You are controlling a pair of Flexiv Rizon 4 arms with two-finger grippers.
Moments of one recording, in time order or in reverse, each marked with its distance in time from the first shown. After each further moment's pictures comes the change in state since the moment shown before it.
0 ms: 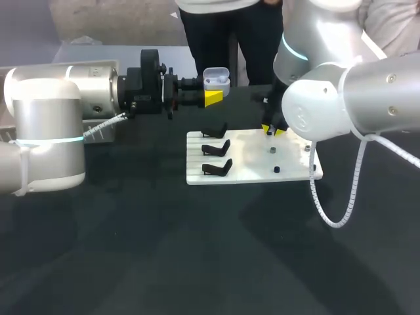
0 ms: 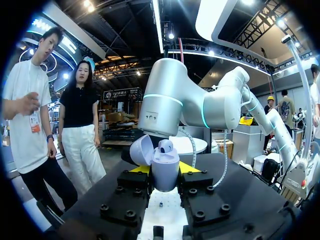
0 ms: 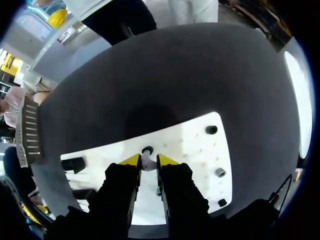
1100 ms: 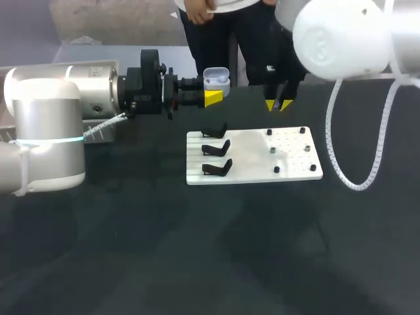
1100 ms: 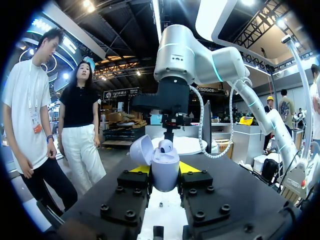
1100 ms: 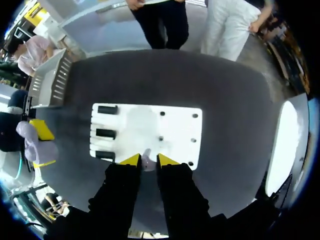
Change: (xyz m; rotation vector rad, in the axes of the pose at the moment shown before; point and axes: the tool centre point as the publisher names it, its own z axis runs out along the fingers) left arm 0.000 0.000 0.000 0.000 0.000 0.000; right arm 0.050 0.017 -0.141 0.030 0.092 -0.407
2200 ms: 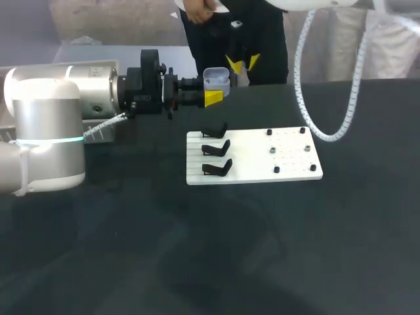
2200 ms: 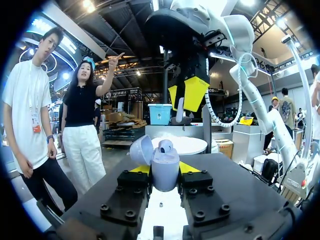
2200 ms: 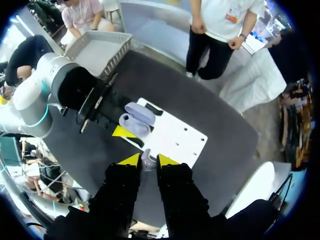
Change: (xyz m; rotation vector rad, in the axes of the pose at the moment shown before) left arm 0.000 0.000 0.000 0.000 0.000 0.000; right arm 0.001 0.084 -0.099 0.031 -0.022 -0.448
